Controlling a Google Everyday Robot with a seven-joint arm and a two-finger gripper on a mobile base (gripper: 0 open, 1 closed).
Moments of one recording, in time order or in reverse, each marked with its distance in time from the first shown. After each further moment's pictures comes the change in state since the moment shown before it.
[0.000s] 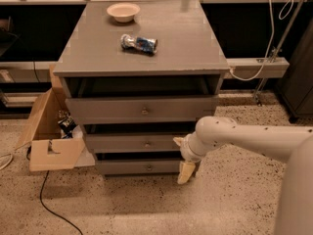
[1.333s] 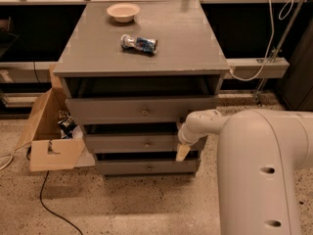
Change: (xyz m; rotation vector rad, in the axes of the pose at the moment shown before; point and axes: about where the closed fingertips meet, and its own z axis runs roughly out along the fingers) arm 0.055 -0.125 0.067 0.194 0.131 0.030
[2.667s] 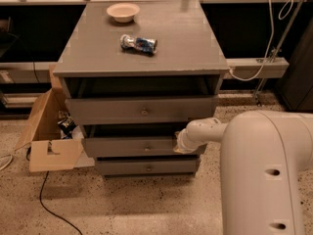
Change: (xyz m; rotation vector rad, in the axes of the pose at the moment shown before) arm -0.001 0.032 0.014 -0.012 -0.020 0.043
